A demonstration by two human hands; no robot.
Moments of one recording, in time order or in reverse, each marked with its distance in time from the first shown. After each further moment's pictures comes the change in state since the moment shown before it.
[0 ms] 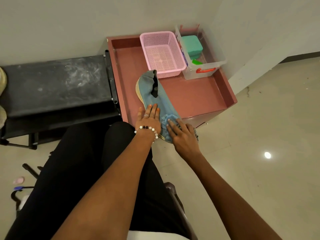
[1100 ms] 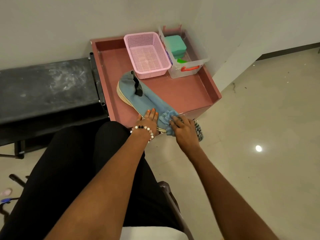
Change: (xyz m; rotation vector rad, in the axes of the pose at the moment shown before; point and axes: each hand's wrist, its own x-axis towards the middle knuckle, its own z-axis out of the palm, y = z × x) left_hand 0.004 0.026 -0.005 0.025 -0.082 0.146; right_hand -0.011 0.033 0.000 0.198 0.022 0.201
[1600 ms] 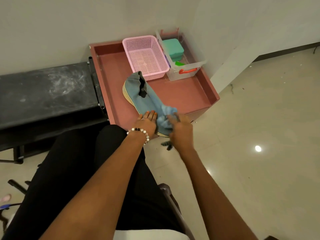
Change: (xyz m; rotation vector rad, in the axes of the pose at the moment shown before) left_hand 0.006 -0.010 0.003 0.008 0.130 0.077; right_hand 0.011 -0.028 -0.017 0.298 0.105 0.321
